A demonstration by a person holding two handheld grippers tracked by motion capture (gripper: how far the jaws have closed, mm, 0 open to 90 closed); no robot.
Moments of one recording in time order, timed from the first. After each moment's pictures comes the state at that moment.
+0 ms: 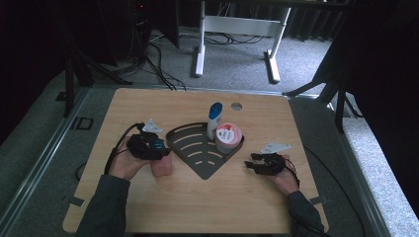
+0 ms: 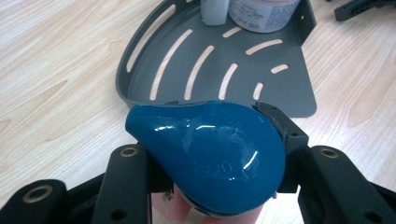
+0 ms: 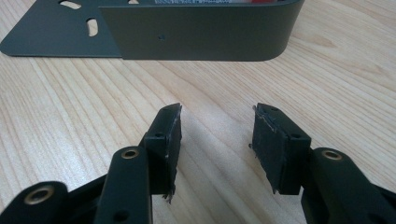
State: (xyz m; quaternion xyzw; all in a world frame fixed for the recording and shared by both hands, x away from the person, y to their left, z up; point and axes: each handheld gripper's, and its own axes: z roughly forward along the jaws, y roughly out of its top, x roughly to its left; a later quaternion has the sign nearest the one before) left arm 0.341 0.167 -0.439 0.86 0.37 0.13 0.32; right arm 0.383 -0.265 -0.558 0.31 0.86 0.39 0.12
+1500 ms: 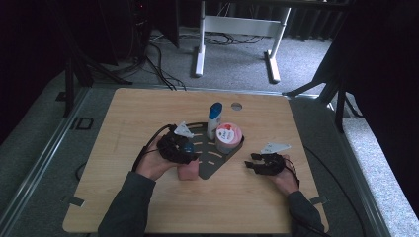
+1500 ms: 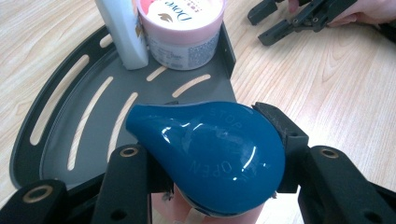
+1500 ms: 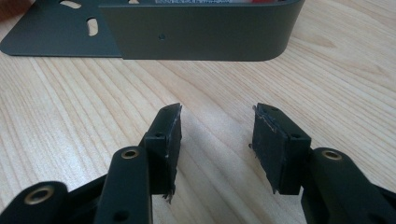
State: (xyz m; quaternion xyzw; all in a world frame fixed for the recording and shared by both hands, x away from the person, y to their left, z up) left arm 0.345 0.092 -0.433 0.89 0.29 0.09 0.35; right arm 0.383 -0.266 -0.558 0.31 0.86 0.39 0.12
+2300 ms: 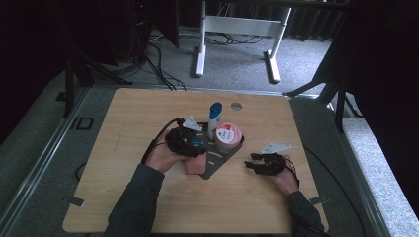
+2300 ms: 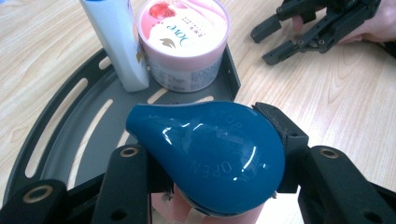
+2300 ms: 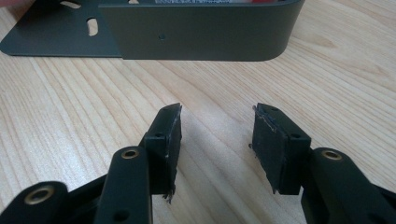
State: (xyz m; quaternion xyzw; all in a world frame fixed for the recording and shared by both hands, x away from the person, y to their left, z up) left arm 0.366 0.075 -0.430 0.89 0.29 0.09 0.35; right arm 0.383 -0.266 -0.558 0.31 0.86 0.39 0.12
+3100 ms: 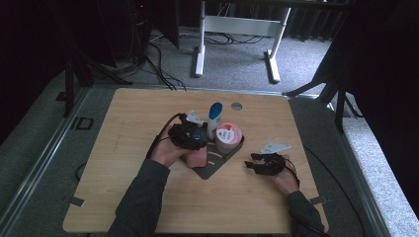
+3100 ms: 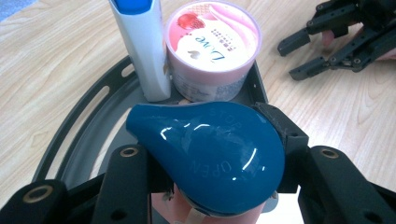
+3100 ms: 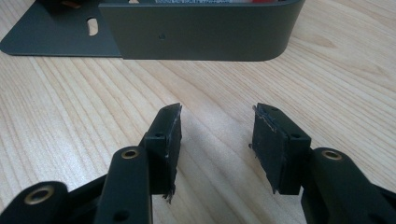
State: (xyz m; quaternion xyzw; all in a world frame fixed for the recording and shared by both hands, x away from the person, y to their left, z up) left arm 0.386 0.070 -0.434 0.87 0.32 0.11 0.35; right arm 0.383 -0.266 -0.558 0.31 0.86 0.39 0.12
